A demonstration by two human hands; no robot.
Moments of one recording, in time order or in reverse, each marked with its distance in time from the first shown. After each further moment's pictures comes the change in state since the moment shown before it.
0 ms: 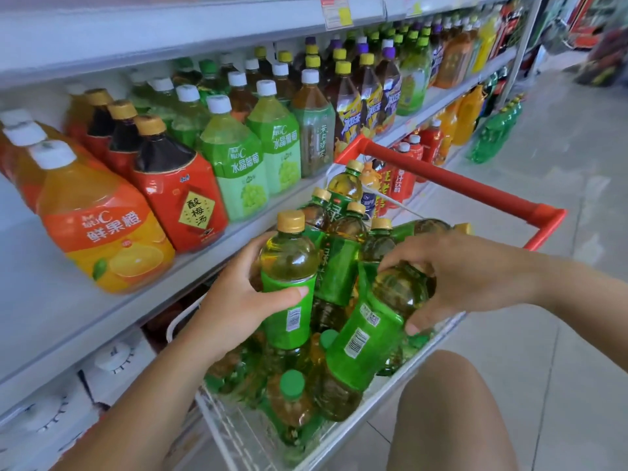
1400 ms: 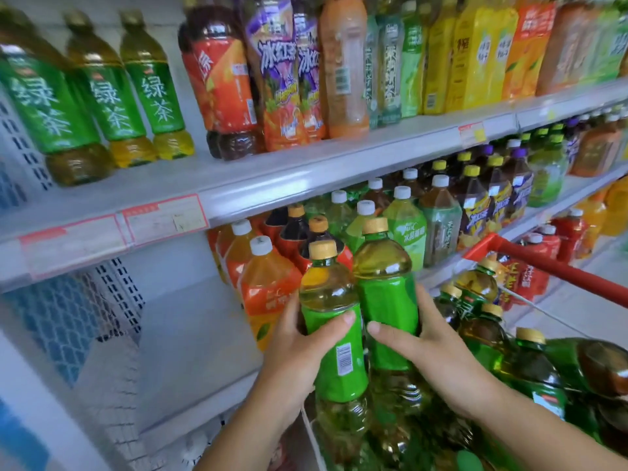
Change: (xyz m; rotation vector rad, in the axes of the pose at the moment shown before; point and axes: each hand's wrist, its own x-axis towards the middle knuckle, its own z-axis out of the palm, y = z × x) left_hand -0.028 0.028 -0.071 -0.294 0.412 0.121; right_hand 0.110 -0.124 0.047 1.216 0.356 -0.240
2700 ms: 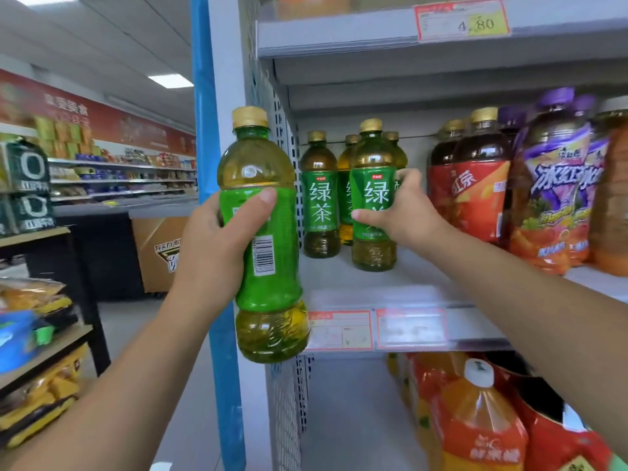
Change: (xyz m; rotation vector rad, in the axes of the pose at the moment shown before) left_hand -0.013 0.232 -0.221 0.357 0.641 0.622; right_hand 0.241 -0.210 0.243 -0.350 -0.149 -0.458
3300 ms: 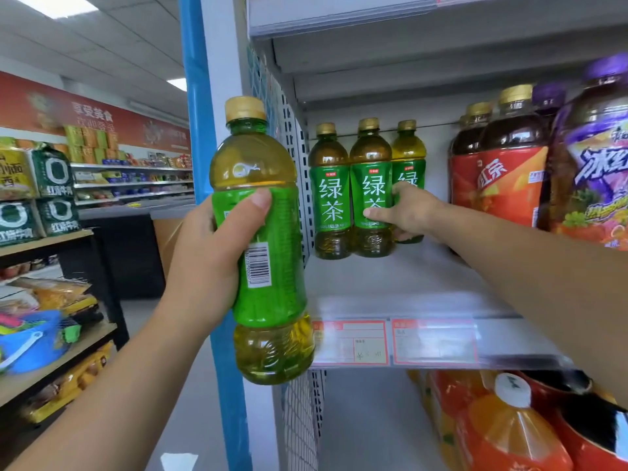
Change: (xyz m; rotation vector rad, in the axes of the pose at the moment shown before) left_hand 0.004 -0.008 -0.003 -0.028 -0.032 -0.039; right_hand 0.050 0.024 0.014 -0.067 -0.270 0.162
